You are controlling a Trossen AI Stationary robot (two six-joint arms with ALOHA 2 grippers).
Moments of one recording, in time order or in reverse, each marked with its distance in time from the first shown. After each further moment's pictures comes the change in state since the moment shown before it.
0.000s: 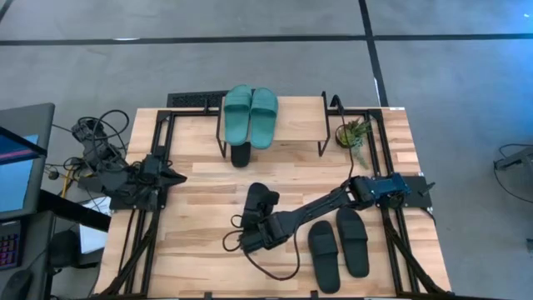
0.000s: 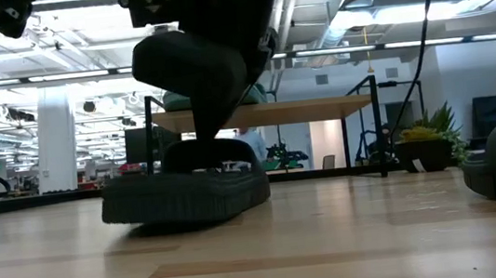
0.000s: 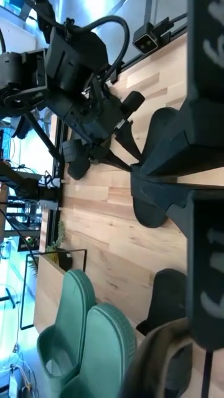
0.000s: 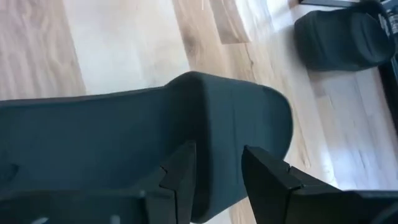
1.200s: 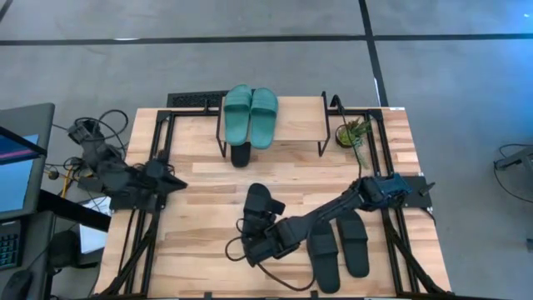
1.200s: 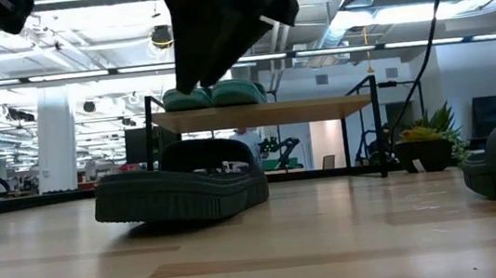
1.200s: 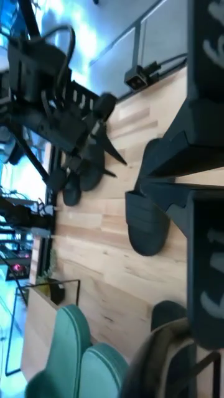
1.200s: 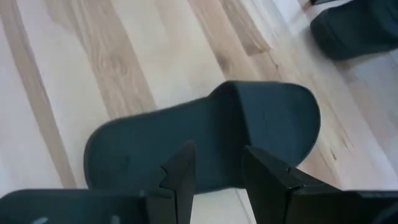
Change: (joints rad) left arm 0.029 0.033 0.025 0.018 0.138 -0.014; right arm 0.058 -0.080 0.000 0.044 -0.053 0.211
